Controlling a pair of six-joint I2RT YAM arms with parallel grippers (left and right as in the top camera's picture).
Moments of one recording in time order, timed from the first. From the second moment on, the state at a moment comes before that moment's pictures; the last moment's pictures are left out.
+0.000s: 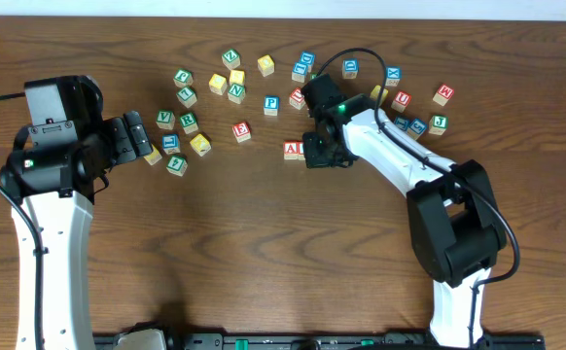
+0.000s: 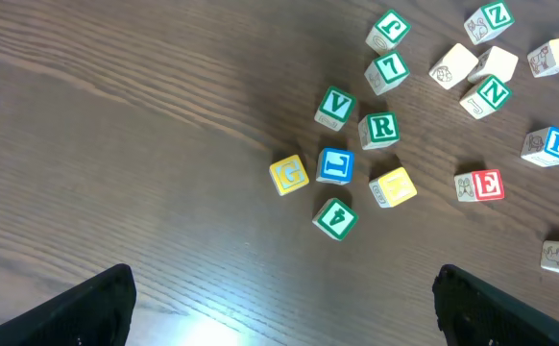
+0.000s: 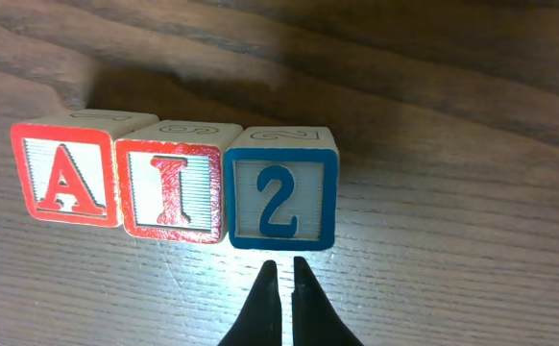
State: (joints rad) left arm 0.18 1.31 1.30 -0.94 -0.01 -0.14; right arm 0.49 2.09 1.55 -0.83 -0.03 0.37
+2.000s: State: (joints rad) left arm 0.18 1.31 1.30 -0.94 -0.01 -0.14; right arm 0.47 2.08 1.55 -0.77 0.02 0.38
